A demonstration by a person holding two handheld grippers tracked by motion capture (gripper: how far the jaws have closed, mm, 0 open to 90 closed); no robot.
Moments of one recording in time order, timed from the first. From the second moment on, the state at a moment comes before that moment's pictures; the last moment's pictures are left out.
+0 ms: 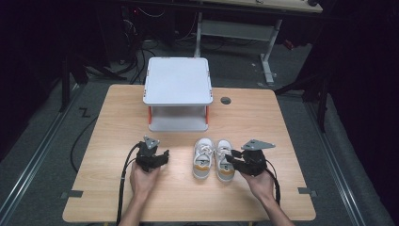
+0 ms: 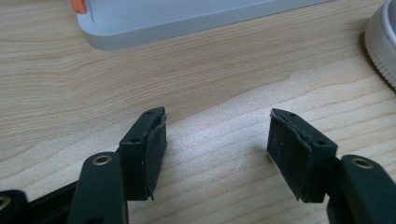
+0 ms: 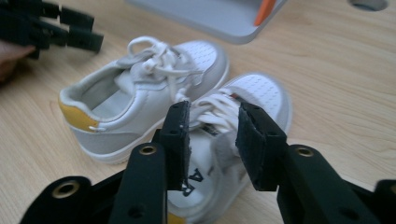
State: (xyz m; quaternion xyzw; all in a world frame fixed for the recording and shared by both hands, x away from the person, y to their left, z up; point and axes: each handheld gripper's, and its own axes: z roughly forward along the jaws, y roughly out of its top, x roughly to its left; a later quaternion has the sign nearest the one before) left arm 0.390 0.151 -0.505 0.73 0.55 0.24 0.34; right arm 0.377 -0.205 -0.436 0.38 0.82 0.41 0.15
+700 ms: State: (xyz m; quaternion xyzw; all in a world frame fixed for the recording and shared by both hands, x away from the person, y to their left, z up) left arm 0.376 0.125 -0.488 0.74 0.53 0.20 0.36; right arm 0.407 -0.289 -0.501 0.52 0.75 0.36 0.21
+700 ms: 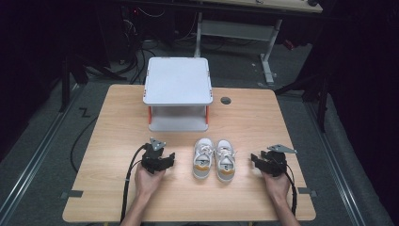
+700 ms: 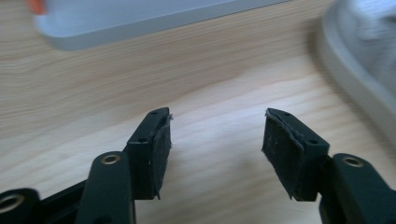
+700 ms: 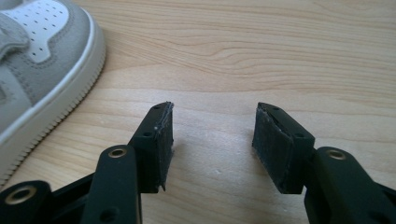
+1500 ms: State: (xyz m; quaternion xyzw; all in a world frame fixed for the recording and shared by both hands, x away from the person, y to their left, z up) left arm 0.353 0.010 -0.436 0.80 0.44 0.13 0.38; right arm 0.406 -0.281 -0.501 0.51 0.76 0.33 0.23
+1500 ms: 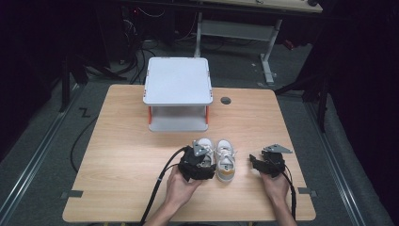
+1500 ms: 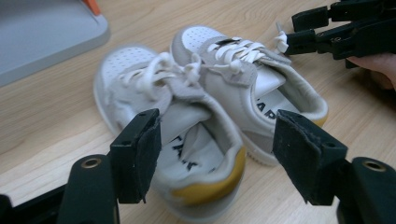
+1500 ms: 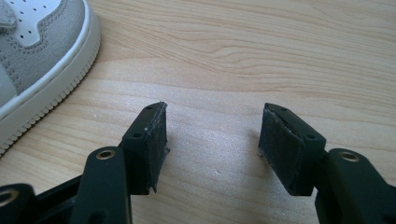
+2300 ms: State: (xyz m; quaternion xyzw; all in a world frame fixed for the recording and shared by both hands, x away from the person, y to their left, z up) left arm 0.370 -0.020 -0.445 0.79 0.51 0.10 0.34; right arm 0.406 -0.281 -0.501 0.50 0.76 0.33 0.23
